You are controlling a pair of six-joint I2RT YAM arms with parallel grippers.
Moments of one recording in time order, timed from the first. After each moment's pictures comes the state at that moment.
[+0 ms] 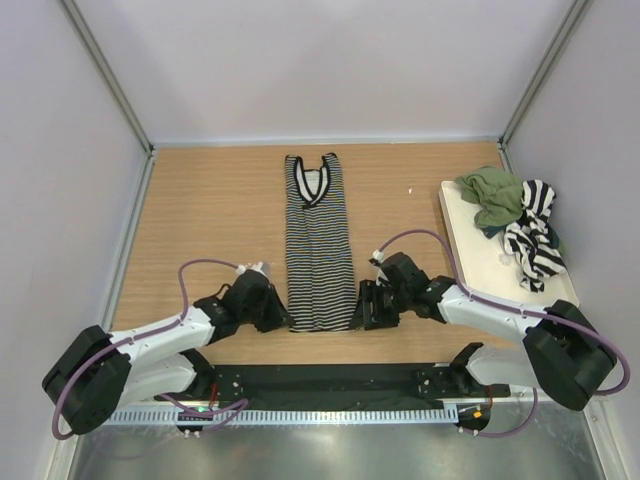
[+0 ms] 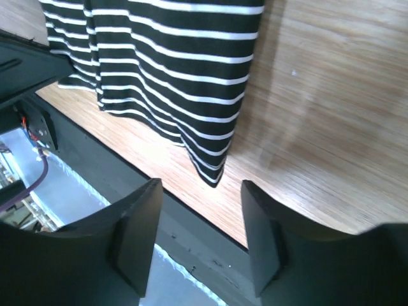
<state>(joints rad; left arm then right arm) -0.74 1.08 0.33 -0.11 0.13 -1.02 0.71 1.22 0.49 -0.24 -0.40 0.76</state>
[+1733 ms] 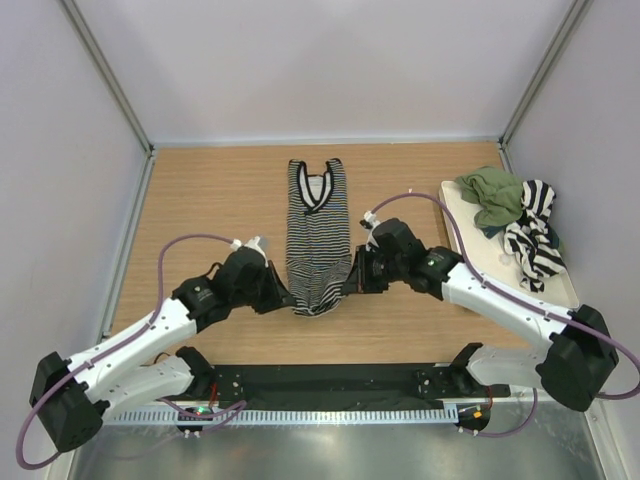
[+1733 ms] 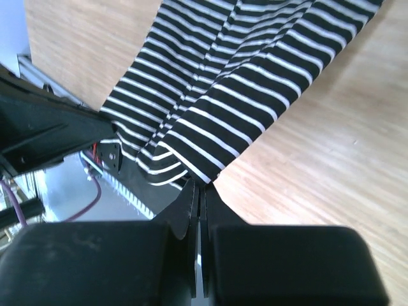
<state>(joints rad) -0.78 0.91 0.64 -0.51 0.07 -1.01 0.76 1.19 0.83 -0.44 -0.28 0.74</state>
